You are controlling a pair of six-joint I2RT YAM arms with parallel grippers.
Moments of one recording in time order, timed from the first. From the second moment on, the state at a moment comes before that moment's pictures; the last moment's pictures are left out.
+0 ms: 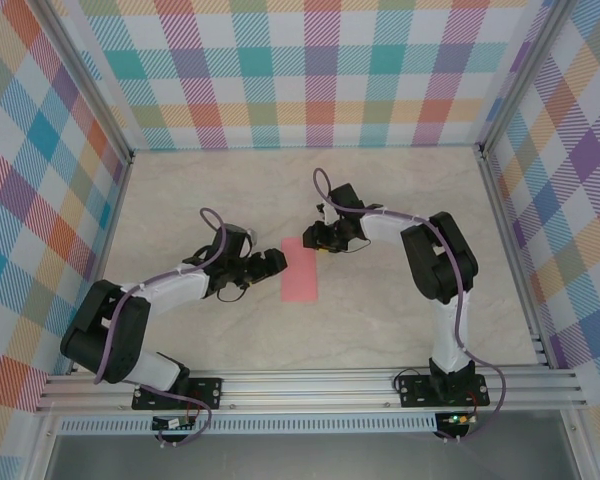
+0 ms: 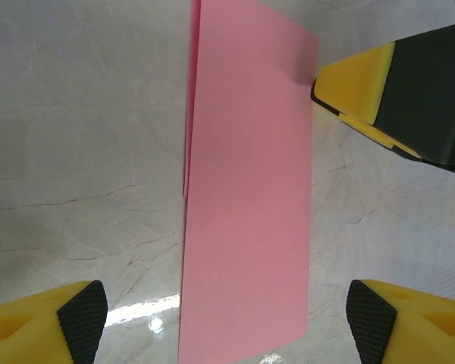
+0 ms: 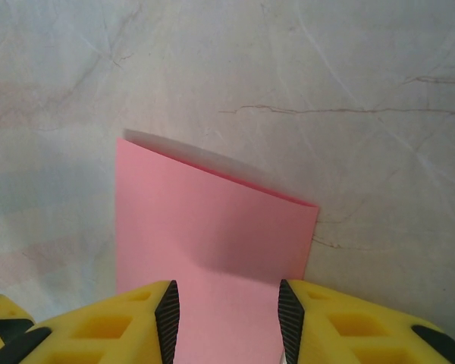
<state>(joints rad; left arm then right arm) -0.45 1.46 0.68 -0.08 0.34 -0.79 0.51 2.08 1.34 -0.32 -0.50 0.51</state>
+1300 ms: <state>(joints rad) -0.51 1.67 0.76 -0.01 0.39 -0.84 0.51 2.10 1.40 -0.40 -0.49 0.41</state>
